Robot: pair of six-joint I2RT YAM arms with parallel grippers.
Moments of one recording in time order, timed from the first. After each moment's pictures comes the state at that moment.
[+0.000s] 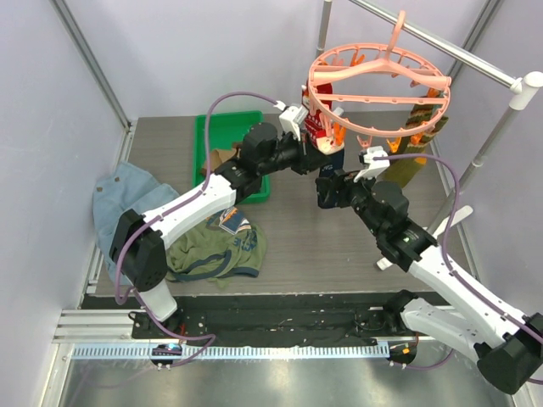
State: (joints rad) left arm -0.75 1.71 1.46 0.12 0.34 -0.49; right arm 0.60 0.87 0.77 0.00 0.20 0.28
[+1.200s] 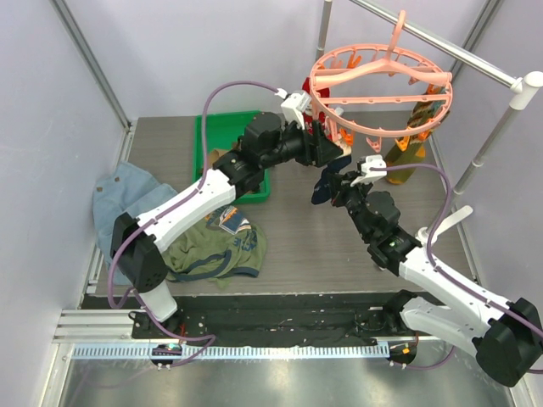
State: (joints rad) left arm -0.79 1.71 1.61 0.00 0.27 -0.52; right arm 0.63 0.93 0.59 0.35 0.35 0.23
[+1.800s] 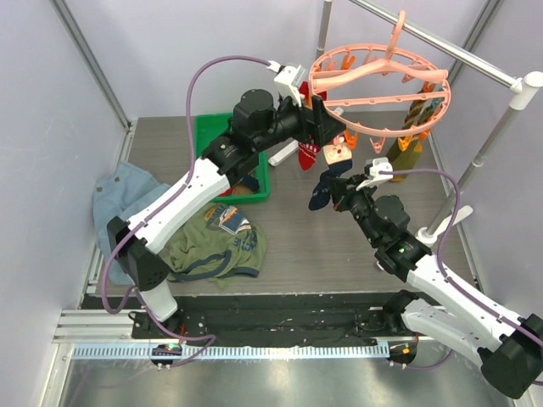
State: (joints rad) left arm -0.78 1.71 1.82 -0.13 0.20 -0.42; right arm 0.63 0.83 0.59 0.27 0.26 0.28
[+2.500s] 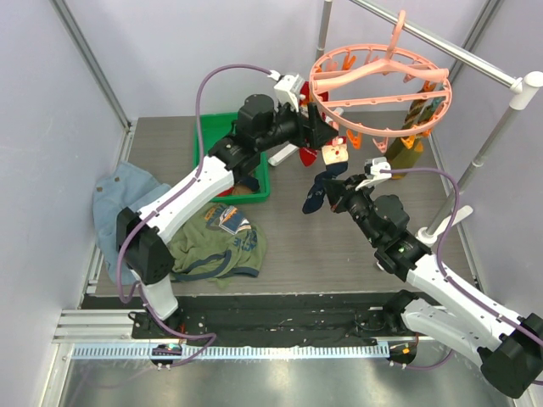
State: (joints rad) left arm -0.72 1.77 1.76 -0.07 0.27 -0.45; right arm 0.63 0.84 0.60 0.26 0.20 0.37
